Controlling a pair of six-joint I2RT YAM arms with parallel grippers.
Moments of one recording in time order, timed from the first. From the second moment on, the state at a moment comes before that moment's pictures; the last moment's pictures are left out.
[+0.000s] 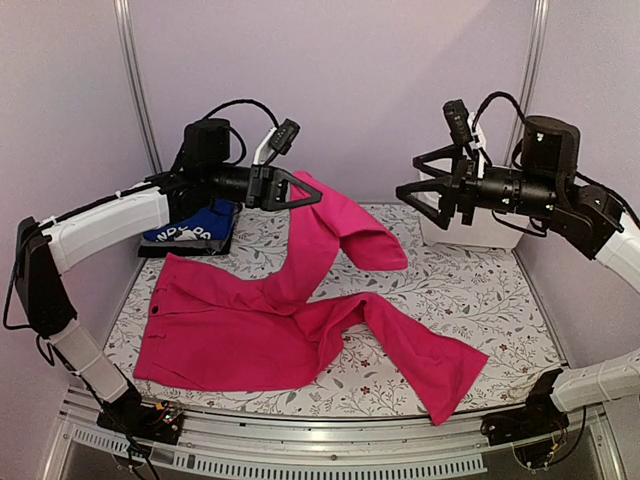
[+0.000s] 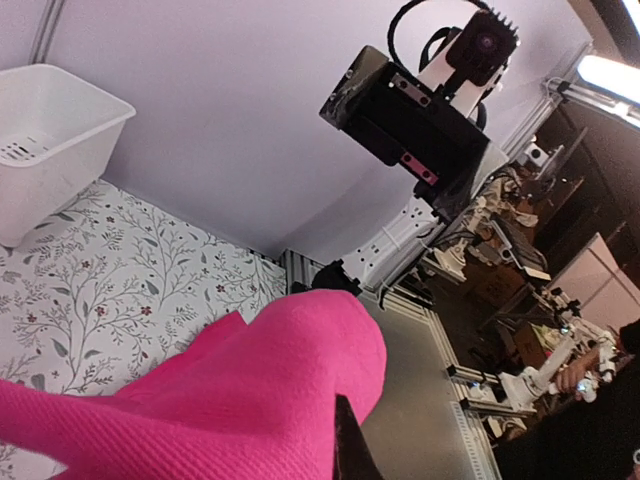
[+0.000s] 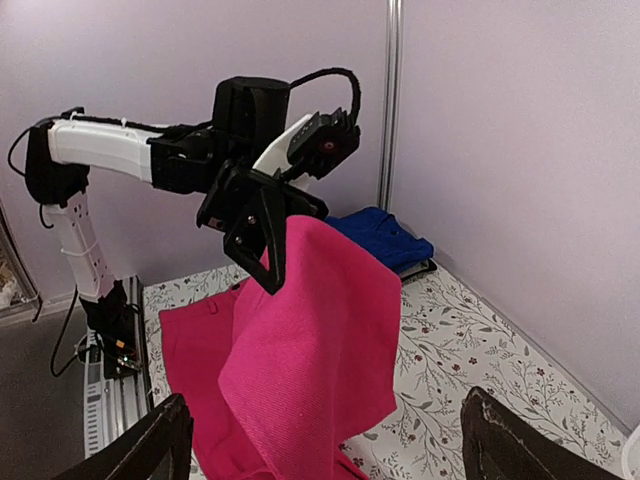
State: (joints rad) left arm -0.60 1.62 1.44 0.02 1.09 -0.41; right arm 0.69 1.12 1.31 -0.30 -0.40 -0.02
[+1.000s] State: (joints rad) left arm -0.50 1.51 1.30 0.27 1.23 -0.70; right arm 1.09 1.21 1.23 -0.19 0.18 -0.35
